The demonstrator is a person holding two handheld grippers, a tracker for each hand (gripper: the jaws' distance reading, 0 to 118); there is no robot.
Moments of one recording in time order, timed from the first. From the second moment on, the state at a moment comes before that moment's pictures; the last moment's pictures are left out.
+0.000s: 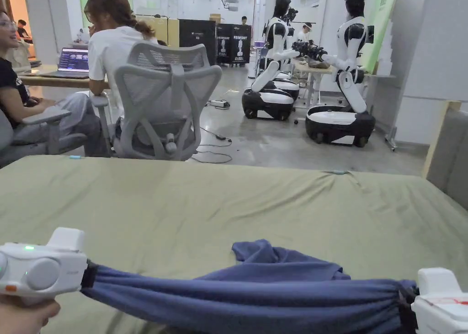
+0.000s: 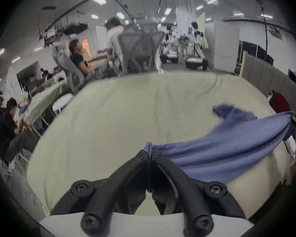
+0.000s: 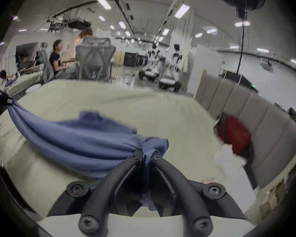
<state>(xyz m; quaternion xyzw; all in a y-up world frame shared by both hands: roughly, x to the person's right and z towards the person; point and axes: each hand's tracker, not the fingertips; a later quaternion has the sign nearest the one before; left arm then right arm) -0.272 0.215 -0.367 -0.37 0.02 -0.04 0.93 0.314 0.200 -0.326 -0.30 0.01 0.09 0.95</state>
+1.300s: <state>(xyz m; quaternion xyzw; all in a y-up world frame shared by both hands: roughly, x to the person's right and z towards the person) -0.305 0.164 -0.348 -0.44 0.00 0.09 0.89 0.125 0.227 -0.317 -0.21 0.14 0.02 0.97</state>
